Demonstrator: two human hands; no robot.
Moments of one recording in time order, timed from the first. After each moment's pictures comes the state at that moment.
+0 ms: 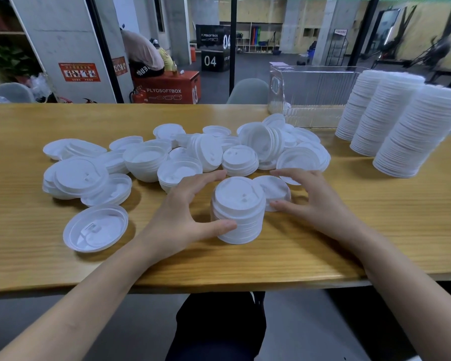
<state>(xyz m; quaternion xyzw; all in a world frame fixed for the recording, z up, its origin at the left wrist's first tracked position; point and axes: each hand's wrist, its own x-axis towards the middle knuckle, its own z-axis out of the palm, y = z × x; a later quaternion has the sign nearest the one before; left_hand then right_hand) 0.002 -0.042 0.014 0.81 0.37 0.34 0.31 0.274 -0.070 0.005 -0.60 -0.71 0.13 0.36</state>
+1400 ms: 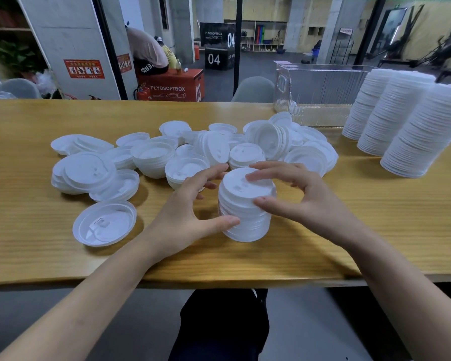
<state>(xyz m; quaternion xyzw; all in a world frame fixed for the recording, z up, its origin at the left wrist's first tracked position) -0.004 -0.040 0.005 0.80 0.34 0.36 0.33 0.225 -0.091 0.037 -0.50 -0.72 0.23 0.41</state>
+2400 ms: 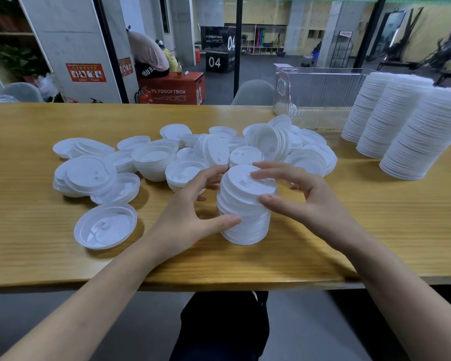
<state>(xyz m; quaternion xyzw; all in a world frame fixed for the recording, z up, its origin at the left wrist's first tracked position) 0.001 -0.041 0.008 0.79 0.34 0.37 0.35 0.228 -0.091 0.034 -0.48 -0.71 0.25 0.45</state>
